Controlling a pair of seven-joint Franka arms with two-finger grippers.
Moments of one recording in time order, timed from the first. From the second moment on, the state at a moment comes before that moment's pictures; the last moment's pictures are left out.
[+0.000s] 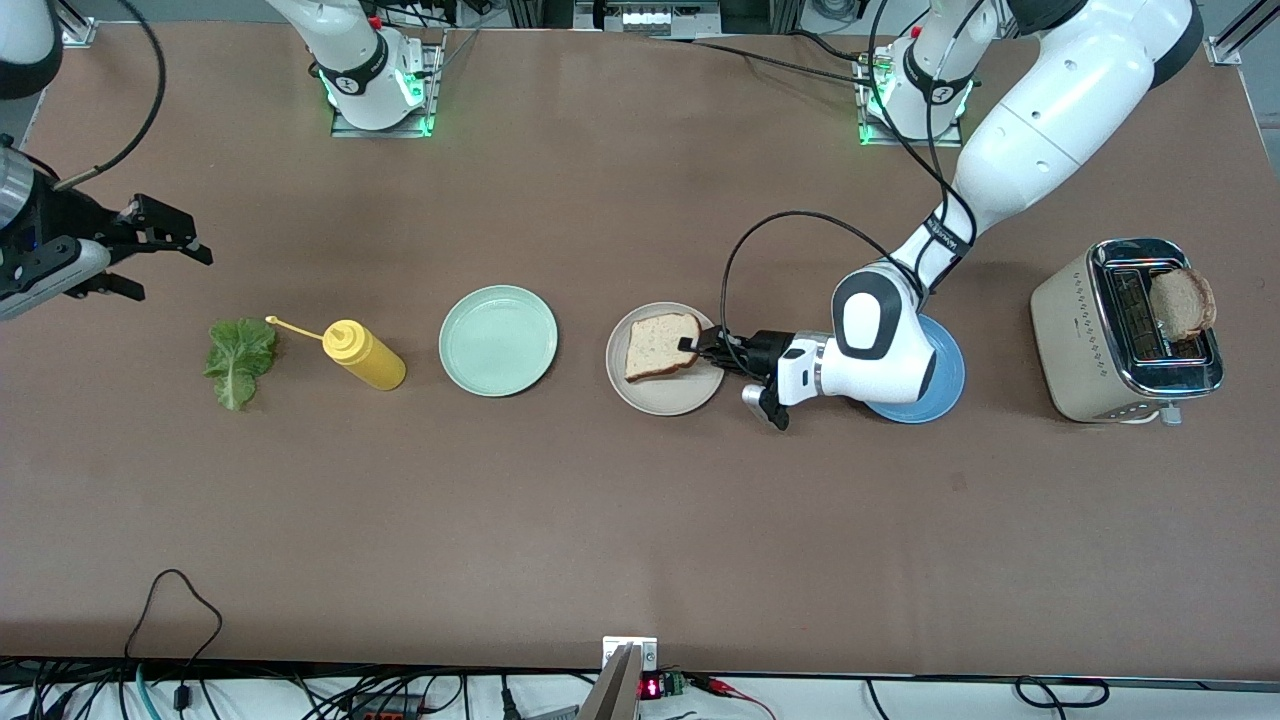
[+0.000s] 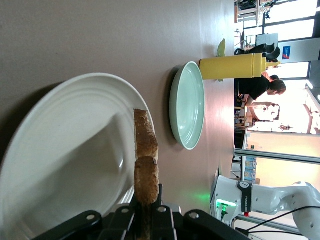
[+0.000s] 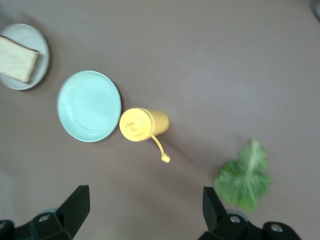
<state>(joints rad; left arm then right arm) 0.11 0.86 -0.60 -1.74 -0.95 2.27 0.71 -0.15 0.01 0.01 -1.84 0.30 1.80 -0.72</state>
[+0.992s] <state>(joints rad) 0.13 0.61 -0.59 -1.71 -0.20 2.13 0.46 -0.45 0.46 0.00 -2.05 1.11 1.69 -2.18</state>
